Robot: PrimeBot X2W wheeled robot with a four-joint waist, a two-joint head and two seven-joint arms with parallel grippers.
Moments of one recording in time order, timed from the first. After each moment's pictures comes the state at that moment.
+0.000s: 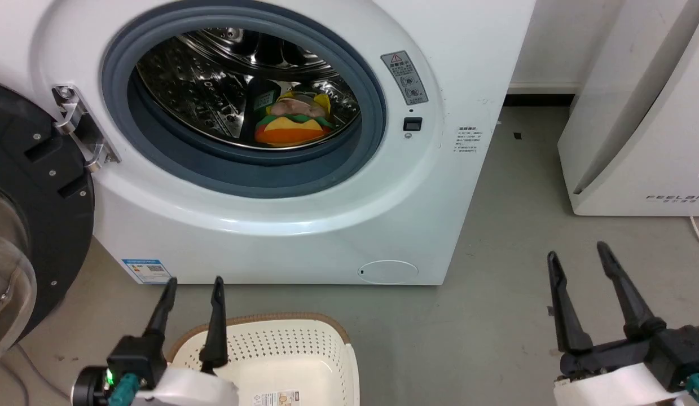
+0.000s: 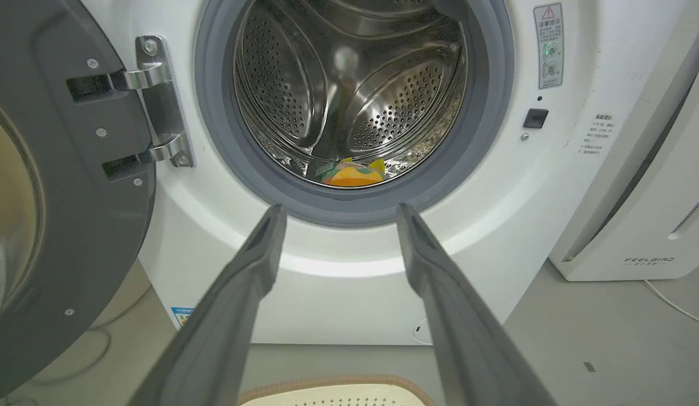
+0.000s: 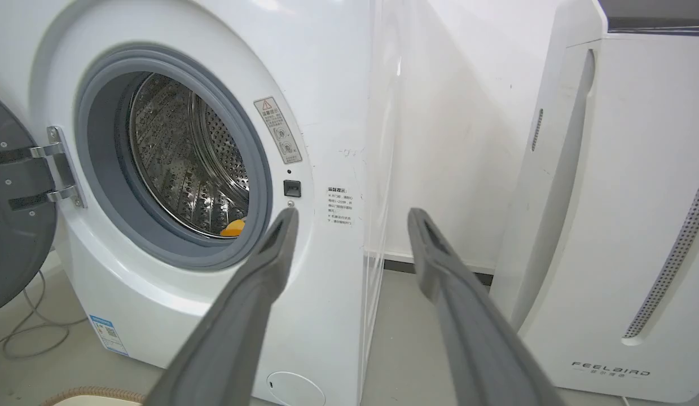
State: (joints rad) left arm -0.02 0.18 -0.12 0.11 -0.25 0.07 -0.26; right arm 0.02 -0.05 -0.02 -0.09 0.04 0.13 -0.26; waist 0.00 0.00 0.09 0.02
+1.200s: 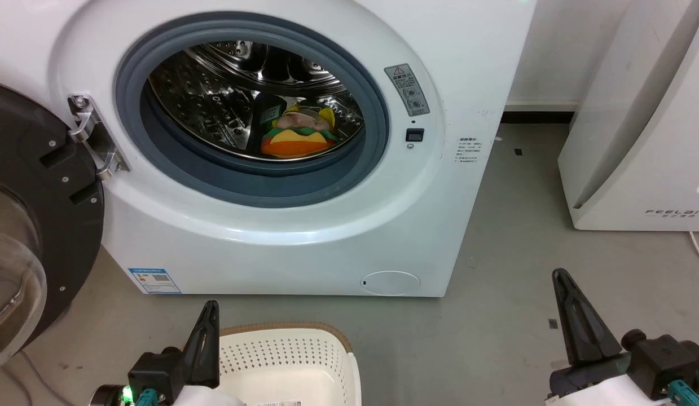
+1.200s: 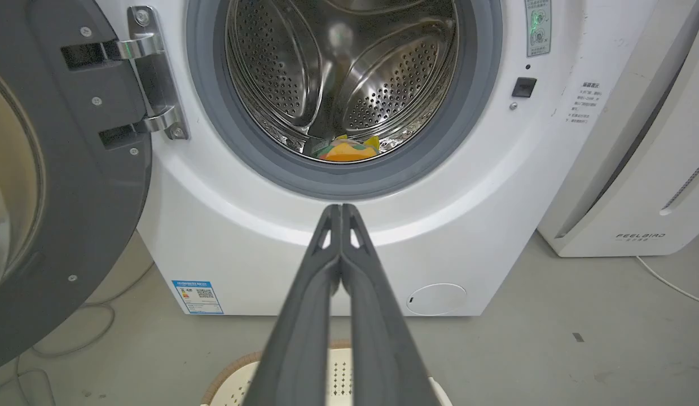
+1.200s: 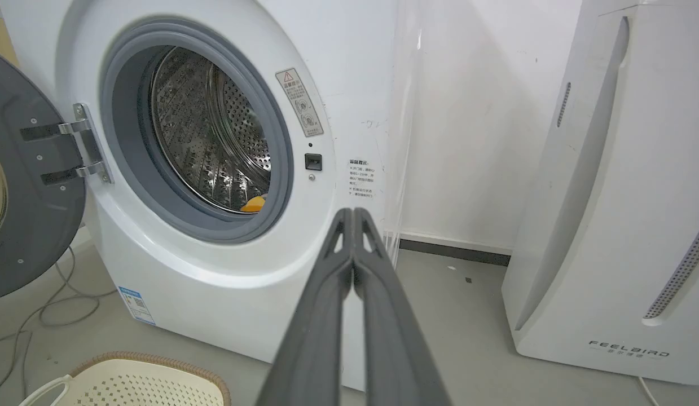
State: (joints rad) left arm 0.04 0.11 -0.08 0.13 -0.16 0.02 -0.24; right arm 0.05 -0.05 0.00 -0.04 0.04 0.13 -0.24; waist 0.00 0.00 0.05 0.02
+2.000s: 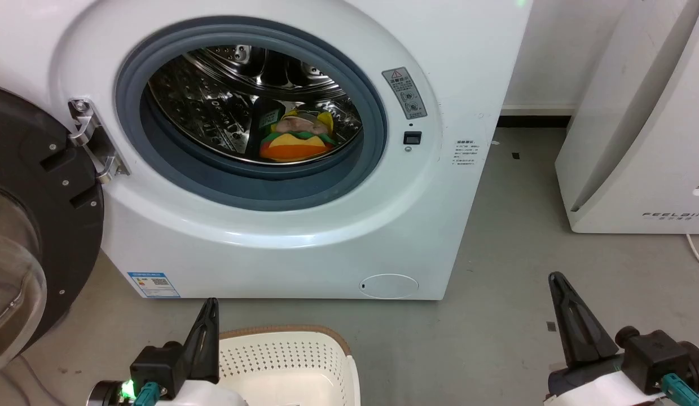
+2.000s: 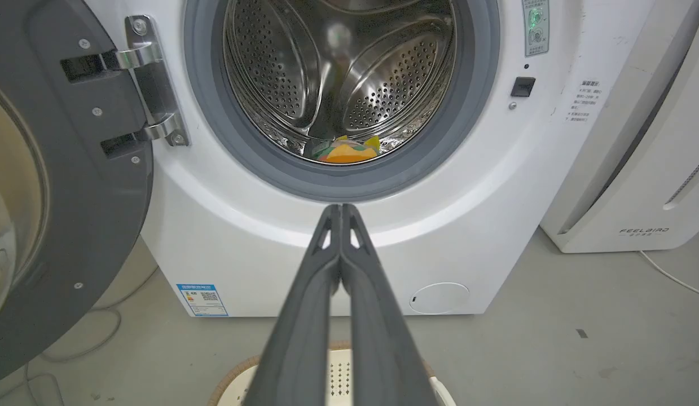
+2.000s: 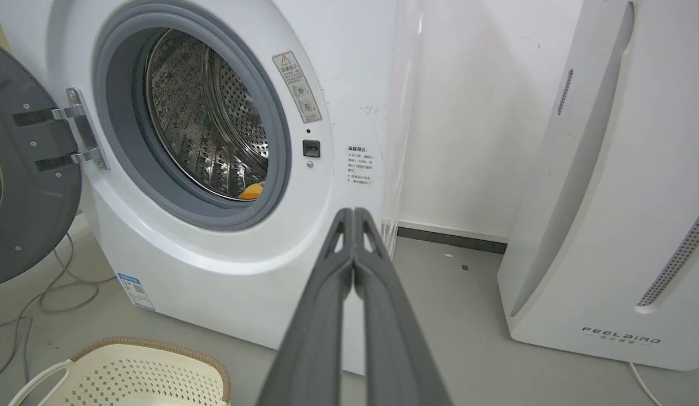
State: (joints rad) left arm 0.04 0.10 -0.07 0.10 -0.13 0.02 -0.19; right arm 0.05 -0.05 0.00 -0.04 0.03 0.13 -0.19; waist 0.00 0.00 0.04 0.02
